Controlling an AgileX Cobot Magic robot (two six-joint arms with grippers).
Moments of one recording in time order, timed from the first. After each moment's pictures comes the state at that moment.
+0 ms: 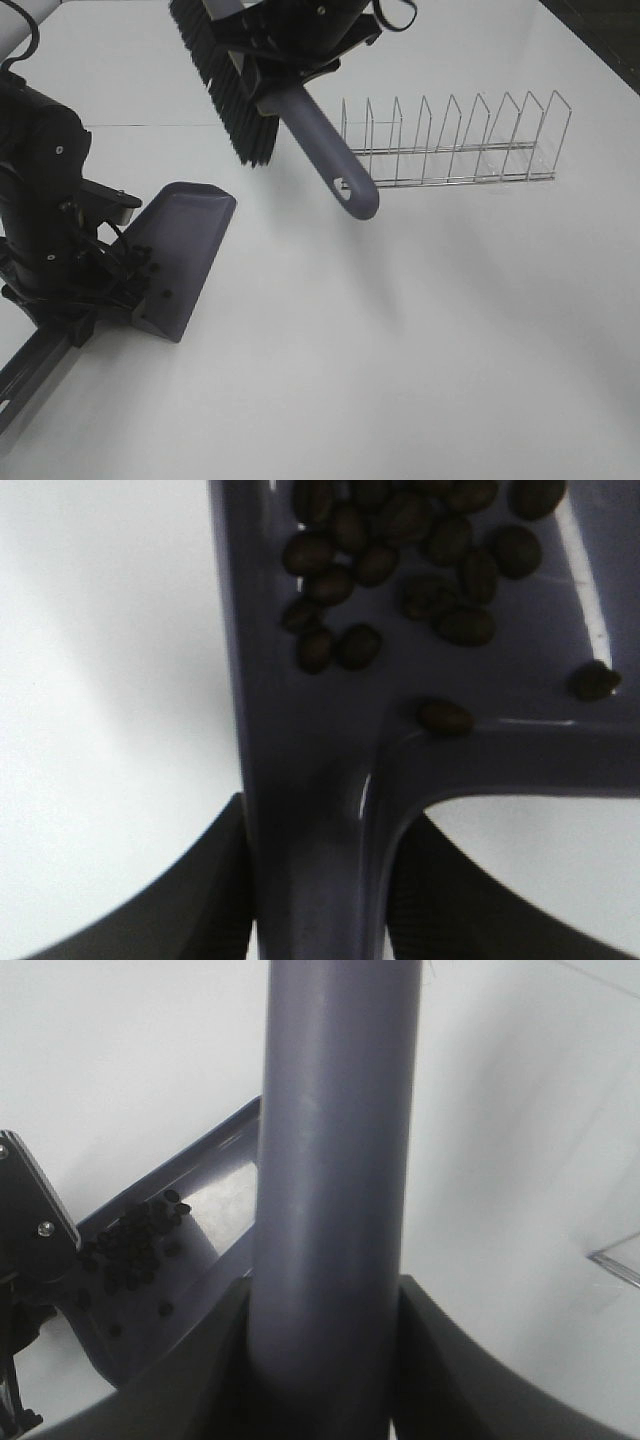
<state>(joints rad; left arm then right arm) -0.40 1.99 -1.08 0.18 0.88 -0.21 0.55 2.05 -1.83 0.22 0.83 -0.06</state>
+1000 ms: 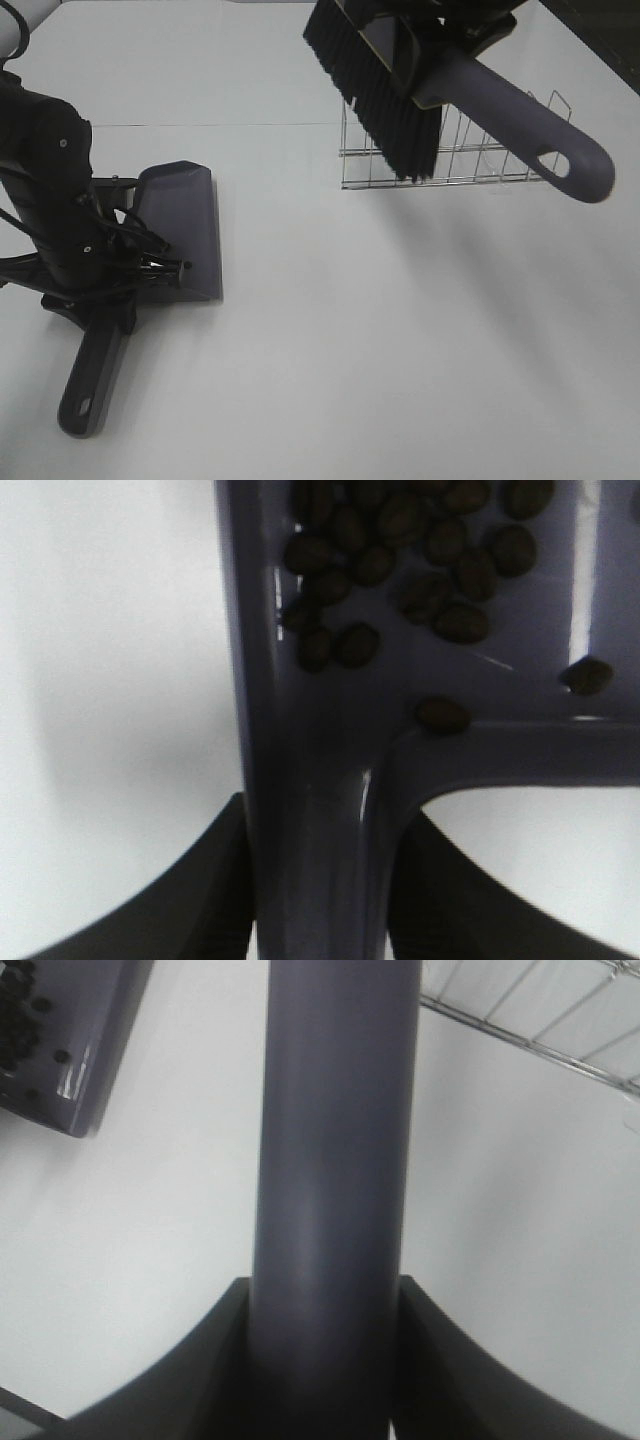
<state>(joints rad) -0.40 1.99 -1.08 0.00 0.75 -0.41 0.47 1.79 -1.69 0.02 1.23 0.07</state>
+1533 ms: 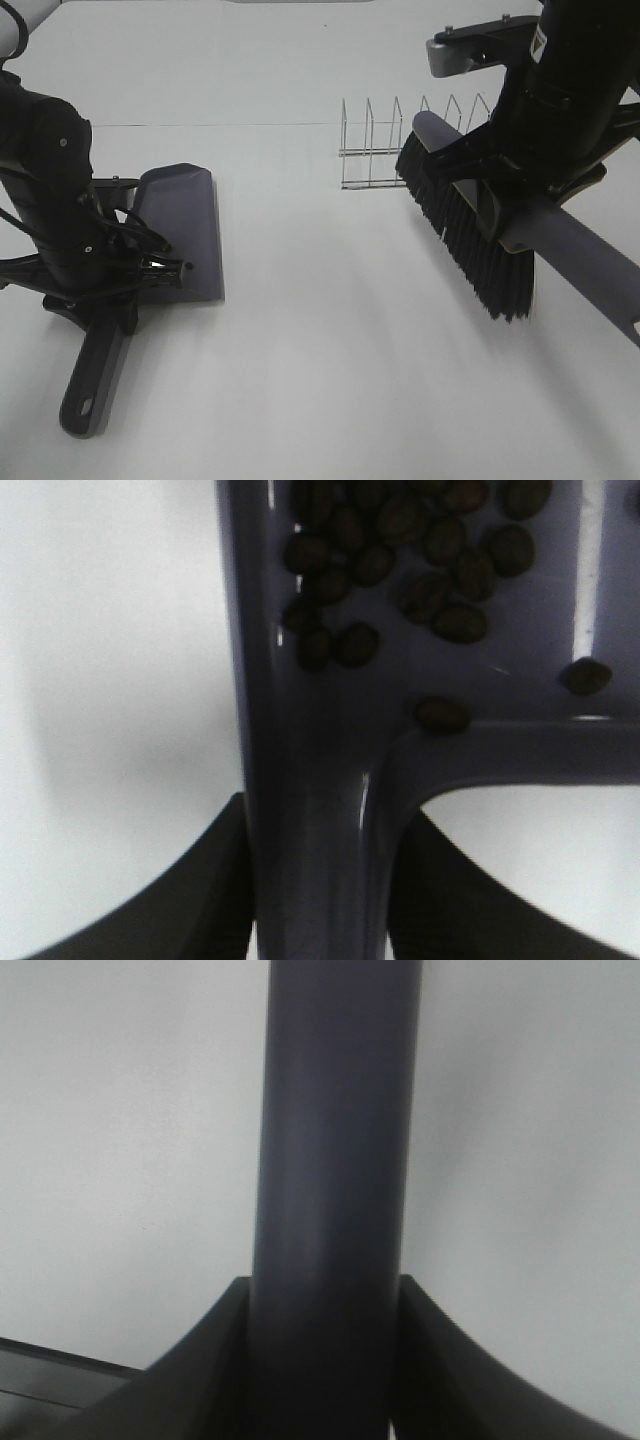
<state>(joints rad) -0.40 1.99 -1.08 -0.01 0.75 -0.41 0.47 1.63 -1.20 -0.08 1.13 0.25</state>
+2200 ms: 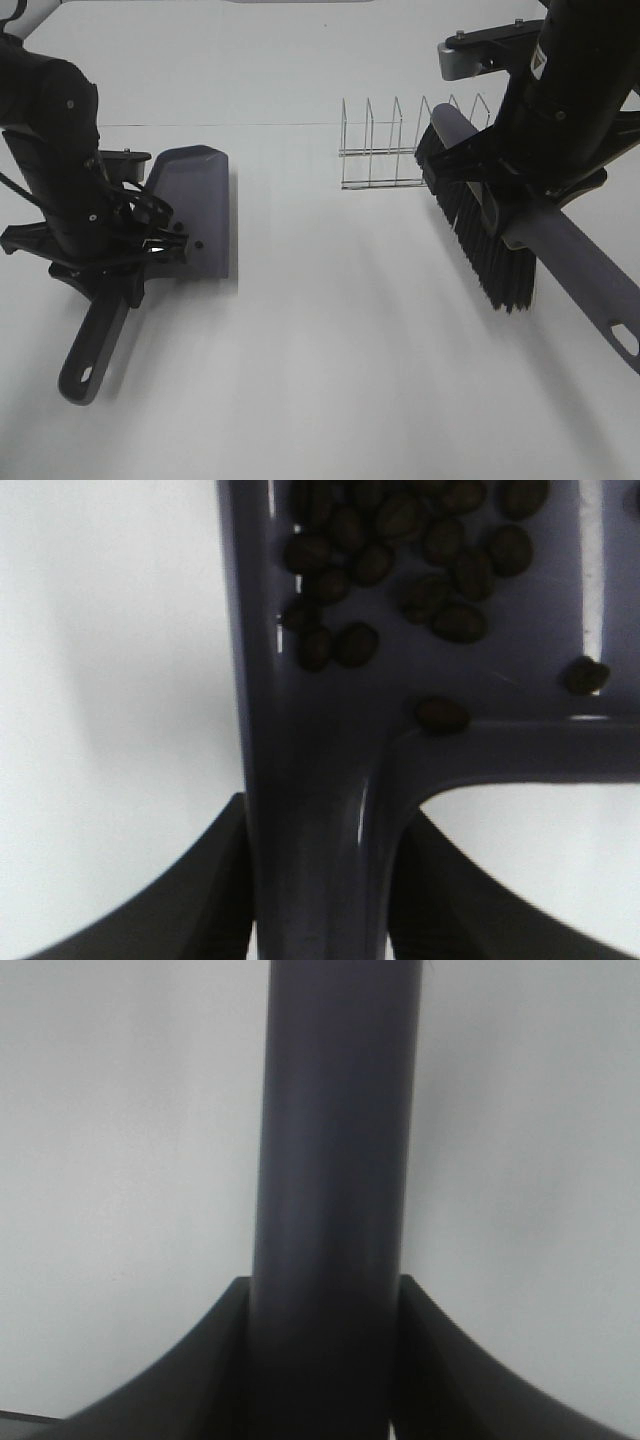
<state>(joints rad) -0.40 1.99 -1.19 -0.01 0.85 -0.34 0.47 1.63 -1.17 -0.15 1.06 0.36</state>
